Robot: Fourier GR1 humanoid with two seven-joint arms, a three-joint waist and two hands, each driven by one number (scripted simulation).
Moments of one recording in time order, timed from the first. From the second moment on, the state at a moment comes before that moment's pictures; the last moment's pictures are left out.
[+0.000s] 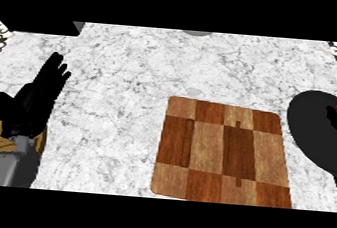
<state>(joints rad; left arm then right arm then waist) -0.19 0.17 0.11 -1.59 0.11 0.03 0.26 -0.39 -0.47 -0.44 -1.03 0.92 -0.19 -0.19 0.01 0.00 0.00</state>
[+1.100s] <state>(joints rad) -0.17 0.15 0.11 -1.60 0.10 0.04 0.26 -0.56 -0.62 -0.72 -0.37 0.64 -0.15 -0.54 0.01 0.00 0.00</state>
